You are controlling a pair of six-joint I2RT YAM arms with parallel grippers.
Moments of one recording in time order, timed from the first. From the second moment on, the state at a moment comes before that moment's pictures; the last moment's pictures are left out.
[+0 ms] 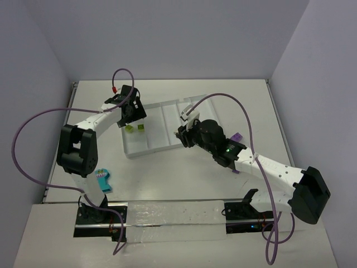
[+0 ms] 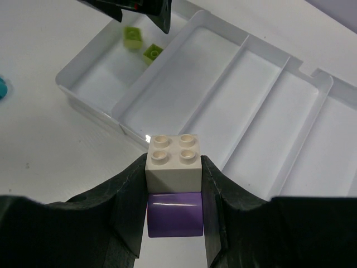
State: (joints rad) left arm -0.33 1.82 1.36 -0.55 -0.26 -0.64; right arm 0.82 1.19 0.80 0.09 0.07 -0.01
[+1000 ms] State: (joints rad) left arm -0.35 1.24 0.89 -0.14 0.43 -0.66; right arm 0.55 1.44 1.08 -0.11 -0.46 0.50
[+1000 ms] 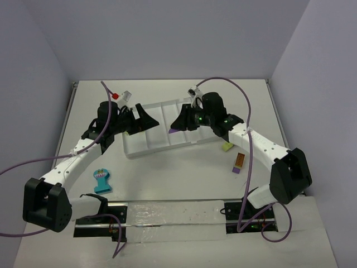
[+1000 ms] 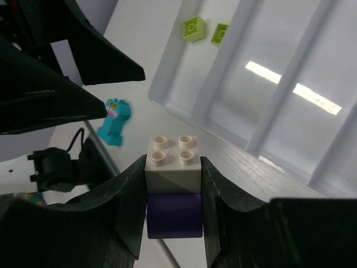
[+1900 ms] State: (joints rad) left arm -0.32 1.23 0.53 0.84 0.87 -1.13; right arm 0.53 1.44 1.09 0.13 -0.71 0.77
